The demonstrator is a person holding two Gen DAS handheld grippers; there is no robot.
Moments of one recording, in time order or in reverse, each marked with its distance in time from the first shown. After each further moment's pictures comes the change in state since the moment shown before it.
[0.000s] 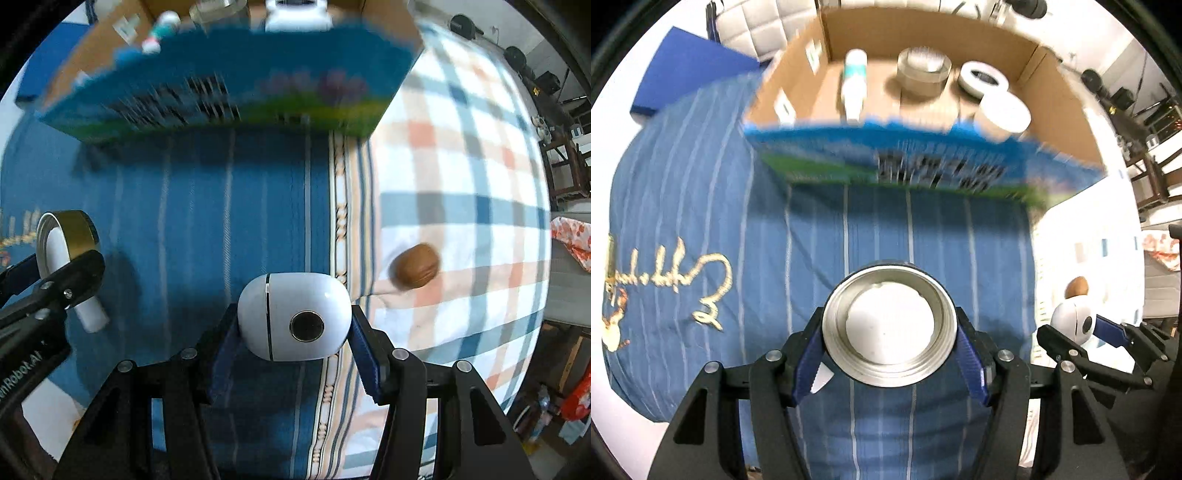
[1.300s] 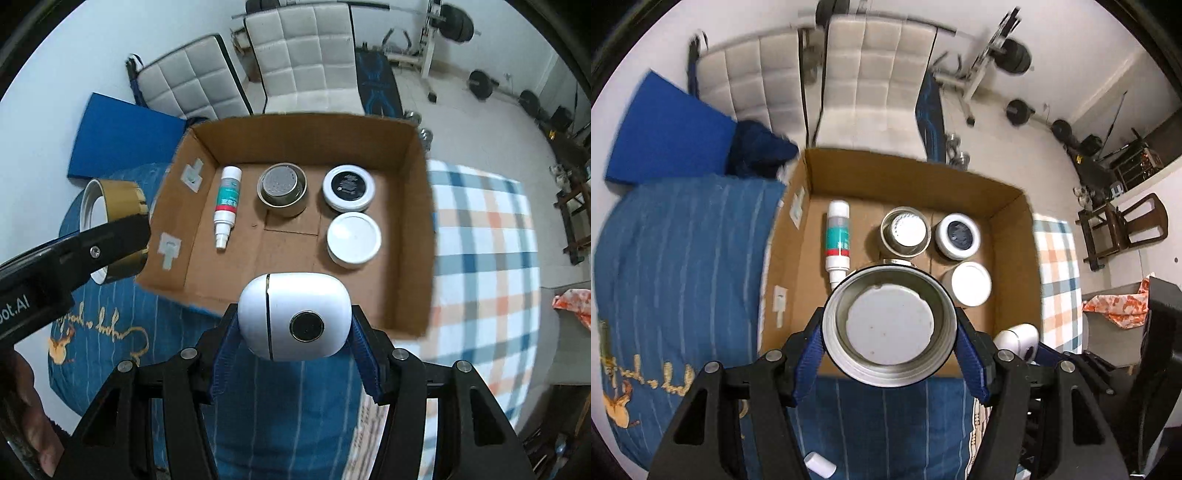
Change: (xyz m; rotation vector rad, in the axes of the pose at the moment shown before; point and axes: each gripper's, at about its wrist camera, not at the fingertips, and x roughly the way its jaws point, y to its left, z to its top) left arm -0.040 0.033 0.188 -0.023 -0.075 -0.174; right arm -0.080 0.012 0.157 -0.014 -0.181 0.141
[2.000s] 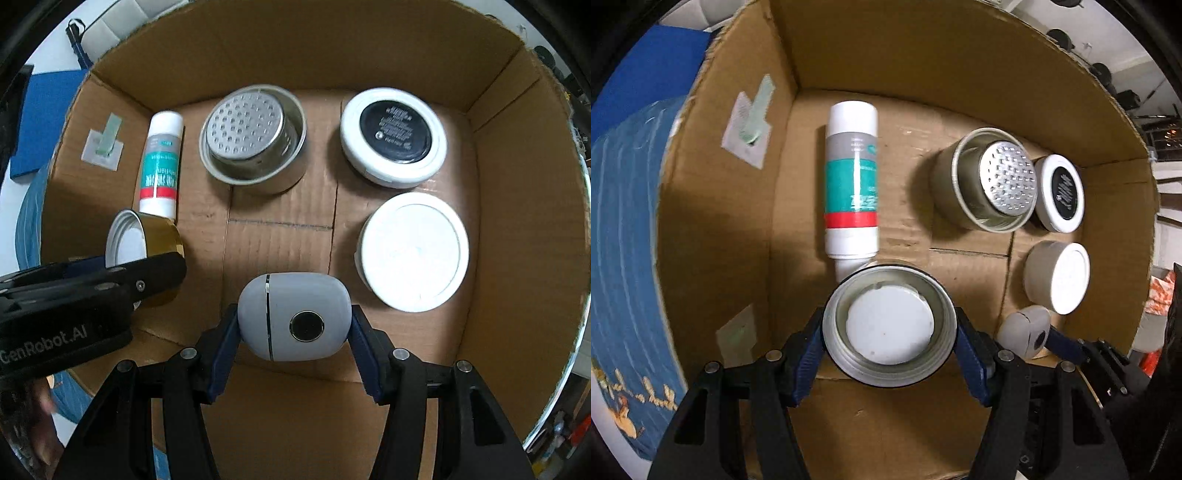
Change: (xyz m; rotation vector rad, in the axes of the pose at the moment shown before) left arm 0.150 0.030 0.026 -0.045 0.337 0.064; right arm 0.153 -0.004 0.042 0.050 0.267 -0.002
